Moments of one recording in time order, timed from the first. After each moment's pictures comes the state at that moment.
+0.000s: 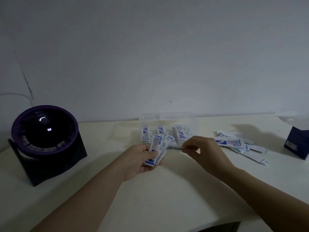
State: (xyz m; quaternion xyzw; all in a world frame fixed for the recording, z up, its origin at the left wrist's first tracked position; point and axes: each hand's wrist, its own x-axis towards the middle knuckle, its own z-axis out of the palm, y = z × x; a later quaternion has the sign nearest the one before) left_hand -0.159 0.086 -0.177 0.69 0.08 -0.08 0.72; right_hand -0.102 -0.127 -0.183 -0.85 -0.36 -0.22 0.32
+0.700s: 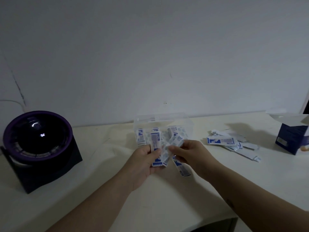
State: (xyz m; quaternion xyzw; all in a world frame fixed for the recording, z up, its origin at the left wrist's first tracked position) left_hand -0.161 0.055 -0.187 0.62 0.02 0.00 0.79; right_hand -0.119 -0.101 -0.179 -0.74 -0.15 0.09 0.65
